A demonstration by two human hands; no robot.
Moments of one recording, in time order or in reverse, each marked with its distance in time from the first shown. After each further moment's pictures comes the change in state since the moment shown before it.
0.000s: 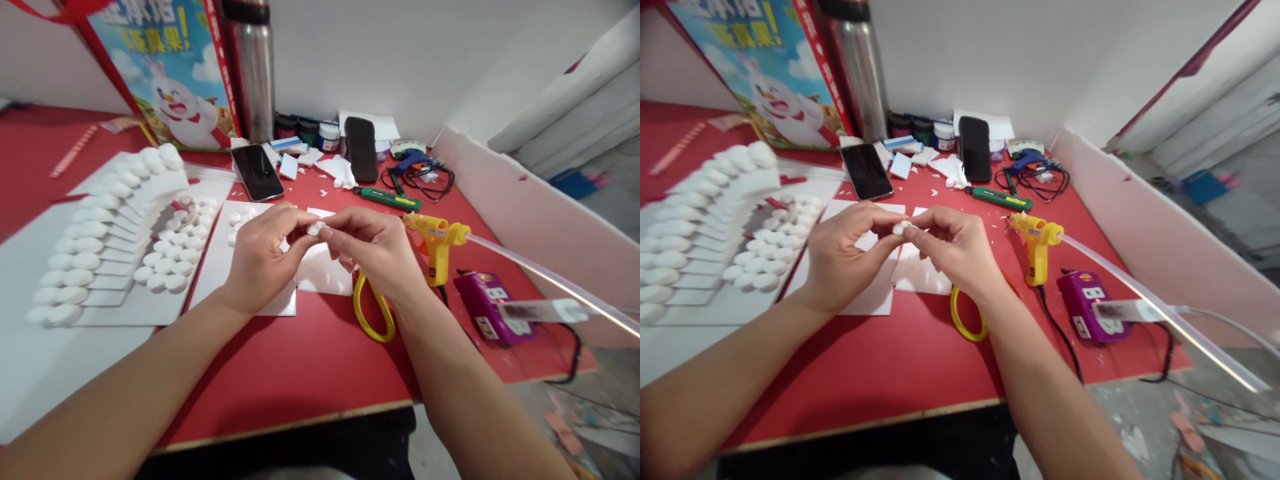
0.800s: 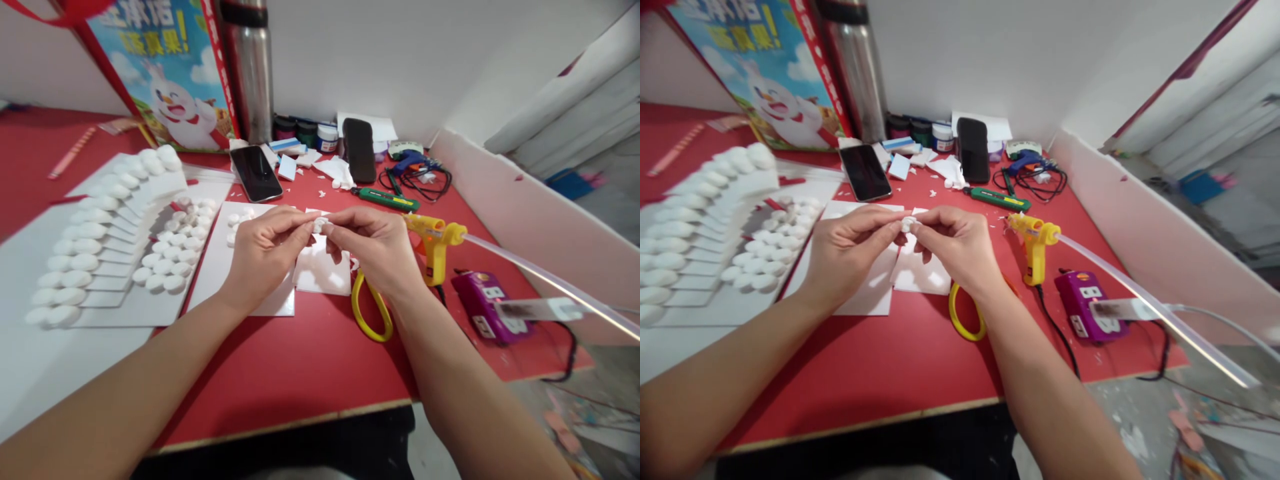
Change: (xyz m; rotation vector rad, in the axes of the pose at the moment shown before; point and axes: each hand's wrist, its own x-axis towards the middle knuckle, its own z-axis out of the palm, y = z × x) left_hand 0.000 0.001 0.006 -0.376 0.022 -0.250; right_hand 0.003 0.002 0.002 0.060 0.090 0.004
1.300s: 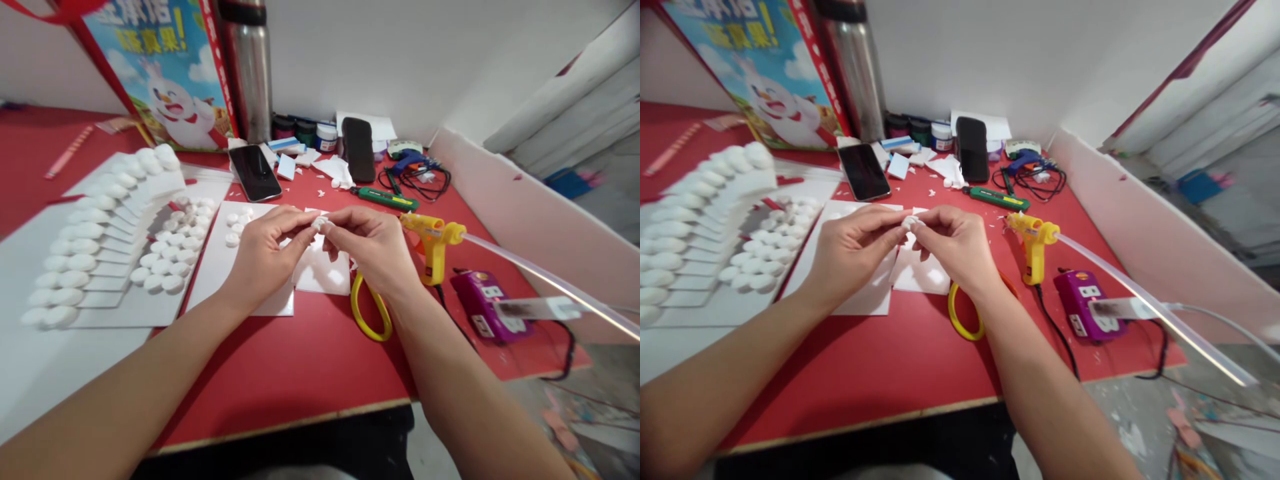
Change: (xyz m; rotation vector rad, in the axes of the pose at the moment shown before) left_hand 0.002 -0.007 0.001 0.089 -0.064 0.120; right_hand 0.003 0.004 0.000 0.013 0.007 0.025
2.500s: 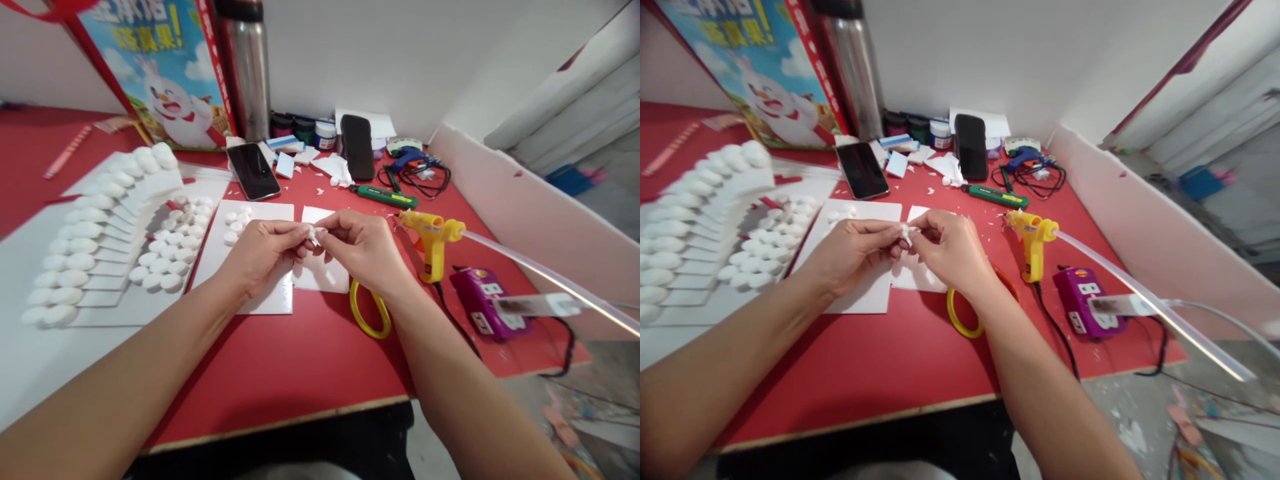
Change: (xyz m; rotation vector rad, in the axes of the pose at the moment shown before) left_hand 0.005 -0.001 -0.001 -0.642 -0.044 -0.764; right_hand -0.001 0.009 -0.003 -0.313 -0.108 -0.069
